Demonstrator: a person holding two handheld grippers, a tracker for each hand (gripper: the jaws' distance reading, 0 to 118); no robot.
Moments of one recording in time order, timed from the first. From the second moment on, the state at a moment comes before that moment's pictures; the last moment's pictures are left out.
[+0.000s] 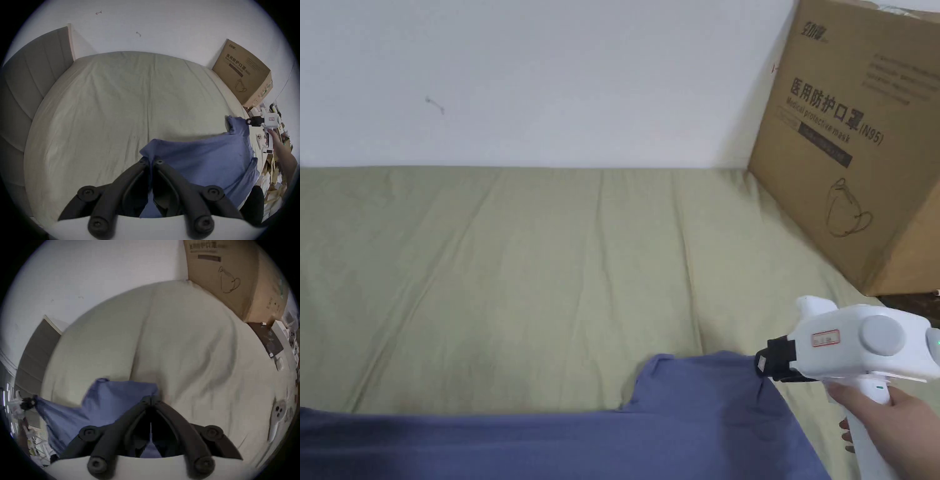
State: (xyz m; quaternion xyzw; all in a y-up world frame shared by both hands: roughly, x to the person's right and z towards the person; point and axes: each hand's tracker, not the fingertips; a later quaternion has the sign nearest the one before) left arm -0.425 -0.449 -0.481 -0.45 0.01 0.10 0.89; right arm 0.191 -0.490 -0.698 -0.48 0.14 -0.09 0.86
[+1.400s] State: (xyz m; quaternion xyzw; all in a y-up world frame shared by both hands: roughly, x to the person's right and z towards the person) left arm -0.310 -0.417 -0.289 -0.37 0.09 0.09 0.92; right arm 0.145 -0.413 -0.395 -0.36 0.09 -0.04 0.93
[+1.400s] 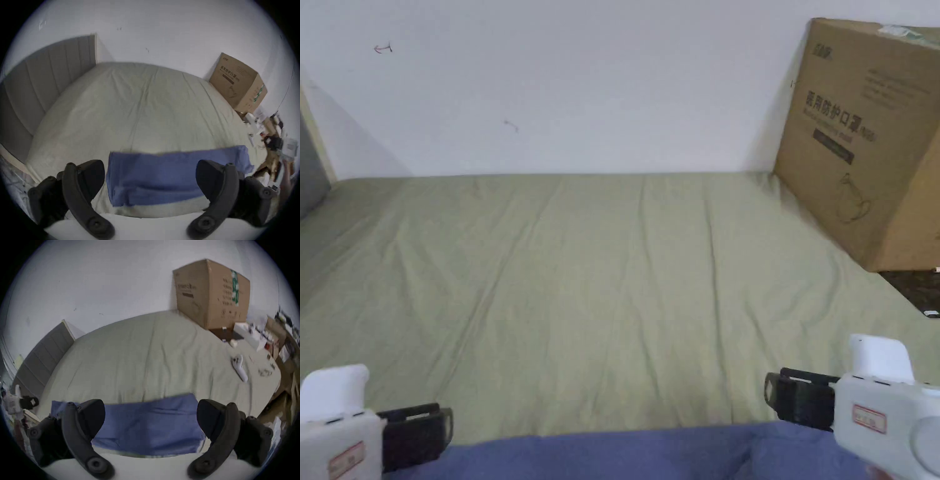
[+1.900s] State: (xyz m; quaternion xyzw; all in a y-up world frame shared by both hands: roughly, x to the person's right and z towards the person) left arm -0.290 -0.434 -0.316 -0.34 0.07 0.06 0.93; right arm 0.066 -0.430 -0.407 -0.36 0.12 0.02 0.93
